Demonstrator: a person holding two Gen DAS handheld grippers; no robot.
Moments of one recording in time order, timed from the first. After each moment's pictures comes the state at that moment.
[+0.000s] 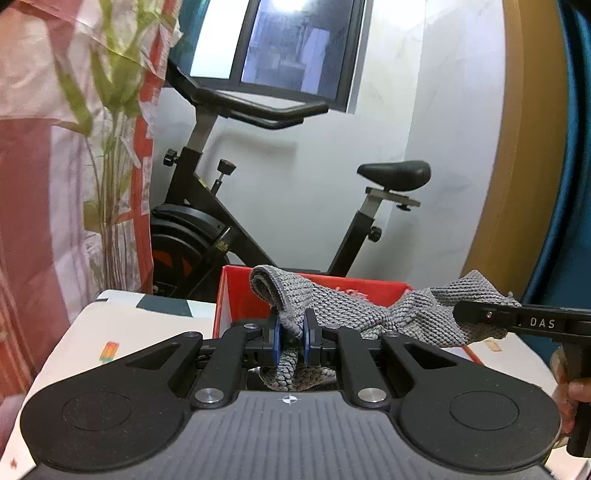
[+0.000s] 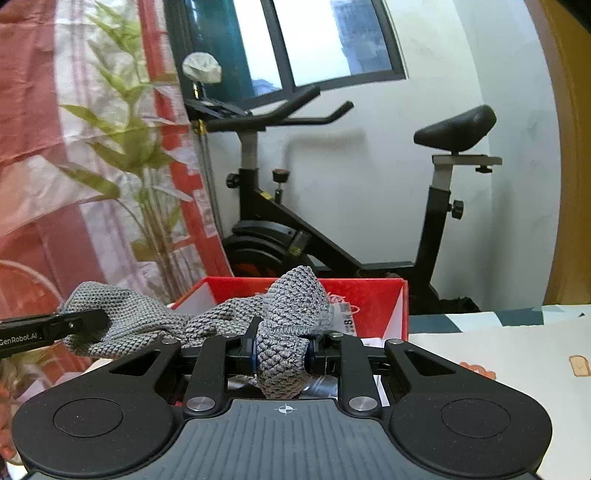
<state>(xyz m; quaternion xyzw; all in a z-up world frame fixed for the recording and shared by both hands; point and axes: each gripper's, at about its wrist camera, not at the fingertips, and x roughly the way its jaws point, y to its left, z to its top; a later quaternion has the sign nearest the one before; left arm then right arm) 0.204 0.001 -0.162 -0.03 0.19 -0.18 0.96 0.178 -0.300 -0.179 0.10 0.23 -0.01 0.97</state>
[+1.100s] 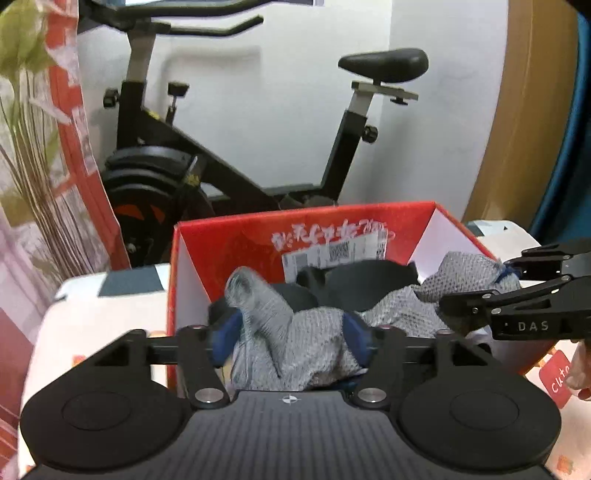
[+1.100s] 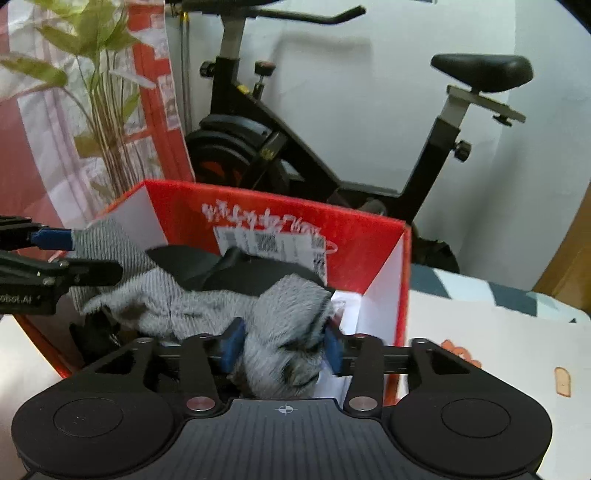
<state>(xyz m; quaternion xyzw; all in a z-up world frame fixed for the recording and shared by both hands) 0.322 -0.043 -0.188 0.08 0.33 -0.22 0.92 0.265 -0.302 -0.218 0.02 0.39 -0.04 0.92</state>
